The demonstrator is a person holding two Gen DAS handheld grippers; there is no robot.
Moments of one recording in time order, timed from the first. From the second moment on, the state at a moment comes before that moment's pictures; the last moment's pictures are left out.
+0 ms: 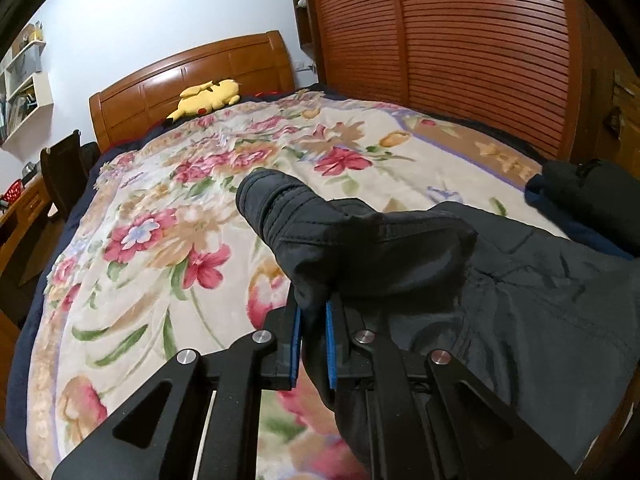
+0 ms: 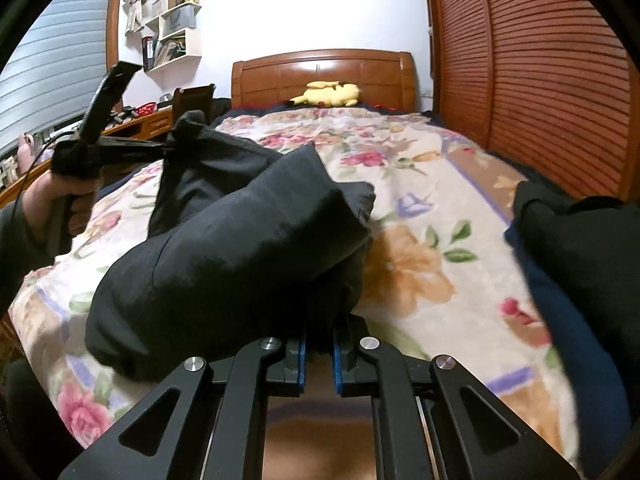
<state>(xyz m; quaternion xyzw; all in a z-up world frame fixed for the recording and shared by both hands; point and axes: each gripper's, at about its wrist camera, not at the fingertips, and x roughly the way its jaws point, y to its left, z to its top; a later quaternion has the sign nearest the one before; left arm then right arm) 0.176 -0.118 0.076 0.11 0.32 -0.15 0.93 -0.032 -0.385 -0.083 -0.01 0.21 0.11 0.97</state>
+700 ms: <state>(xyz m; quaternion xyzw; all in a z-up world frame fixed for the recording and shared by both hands) 0.135 -0.252 0.144 0.16 0.24 -0.20 0.94 -0.071 -0.453 -0.031 -0.06 0.17 0.00 0.98</state>
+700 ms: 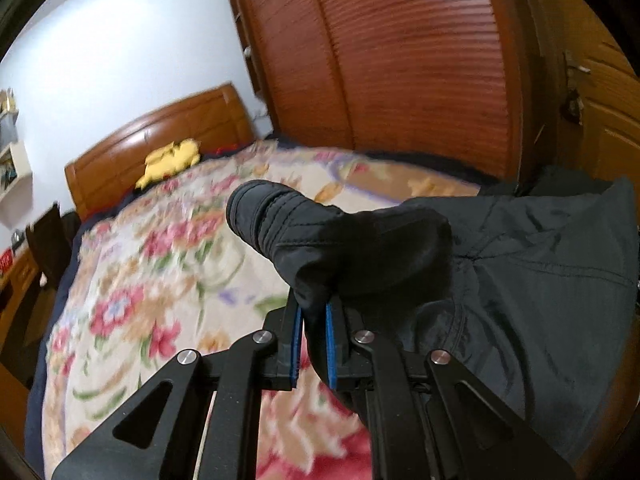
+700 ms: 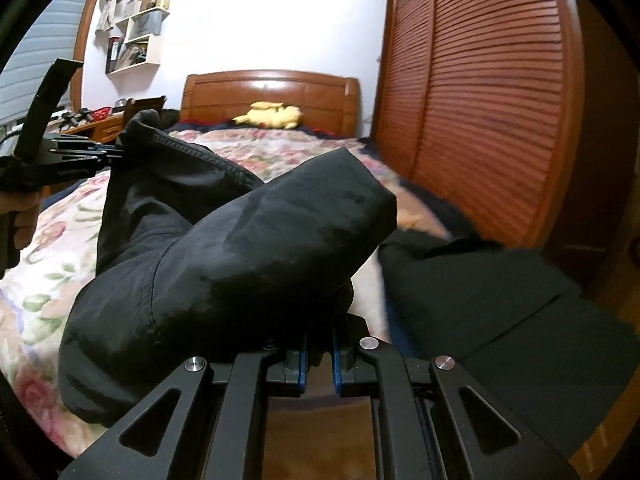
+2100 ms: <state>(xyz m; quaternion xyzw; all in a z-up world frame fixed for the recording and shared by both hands) 0.091 -0.418 0.097 0.13 0.23 -0.37 0.89 -0.201 -0.545 0.051 0.00 0.12 -0.25 0.96</state>
